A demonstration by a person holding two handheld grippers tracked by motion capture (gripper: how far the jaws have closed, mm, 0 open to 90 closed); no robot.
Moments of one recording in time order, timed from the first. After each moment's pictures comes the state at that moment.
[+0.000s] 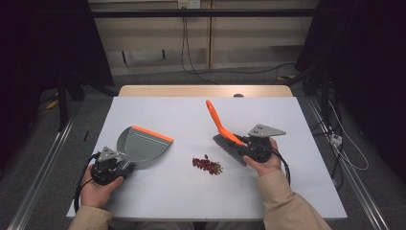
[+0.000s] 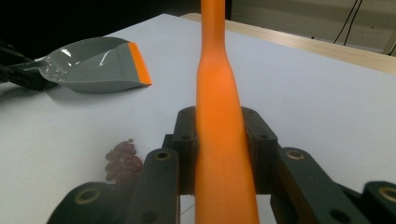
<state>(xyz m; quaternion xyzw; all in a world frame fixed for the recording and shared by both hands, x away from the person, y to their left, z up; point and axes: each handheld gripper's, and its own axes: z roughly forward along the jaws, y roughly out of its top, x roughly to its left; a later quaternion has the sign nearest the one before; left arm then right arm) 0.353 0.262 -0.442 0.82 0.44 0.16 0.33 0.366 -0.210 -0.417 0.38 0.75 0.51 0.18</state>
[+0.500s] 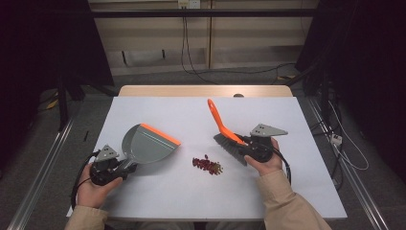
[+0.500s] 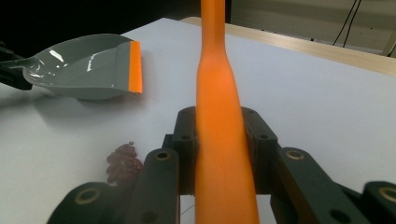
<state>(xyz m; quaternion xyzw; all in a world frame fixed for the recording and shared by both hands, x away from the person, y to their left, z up) 0.345 0.258 -0.422 0.83 0.39 0.15 0.37 0.365 -0.214 -0.416 0.38 0.74 0.52 0.18</state>
